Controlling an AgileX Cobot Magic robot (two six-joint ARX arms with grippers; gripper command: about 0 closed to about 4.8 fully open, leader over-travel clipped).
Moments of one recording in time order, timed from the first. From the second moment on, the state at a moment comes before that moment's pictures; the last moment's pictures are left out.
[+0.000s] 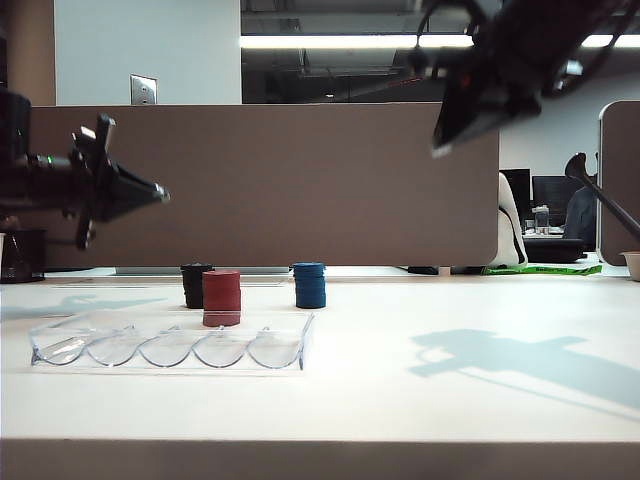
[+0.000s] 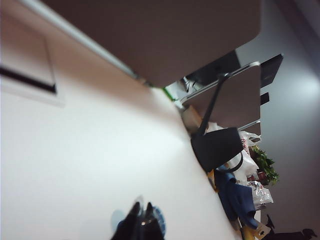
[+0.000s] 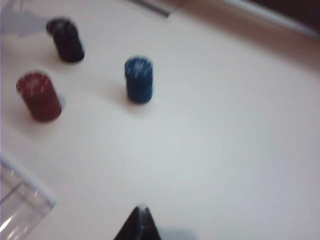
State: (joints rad) left arm 0.12 2.12 1.34 0.74 1.00 -0.88; right arm 0.54 1.25 0.85 -0.06 0.07 -0.08
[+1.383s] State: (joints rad) left arm 0.17 0.93 0.67 0.26 0.46 0.03; right arm 0.27 0.29 0.29 0.05 0.21 -0.04
